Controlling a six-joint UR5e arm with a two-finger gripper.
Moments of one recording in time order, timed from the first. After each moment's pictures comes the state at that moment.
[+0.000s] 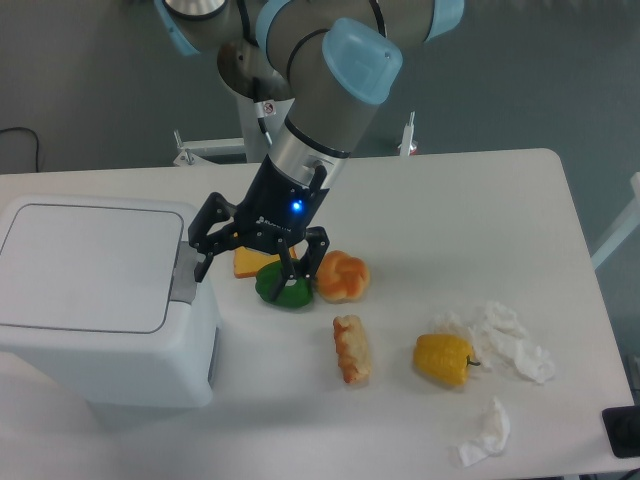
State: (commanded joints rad) arm 2.45 -1.75 -1.61 -1.06 0.91 0.25
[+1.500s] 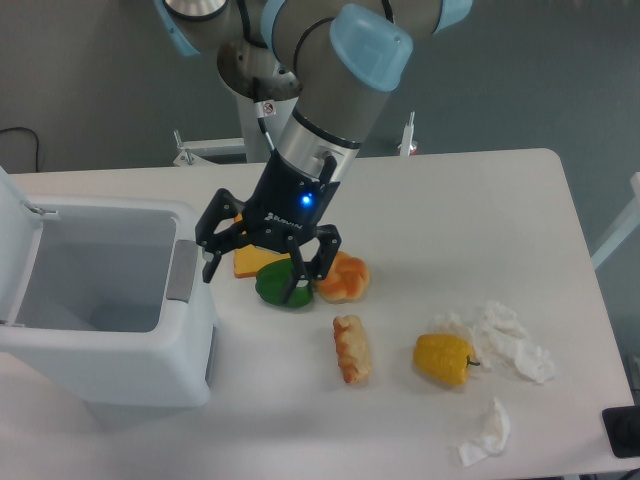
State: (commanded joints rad) arm 2.49 -1.77 -1.53 -1.06 0.92 0.38
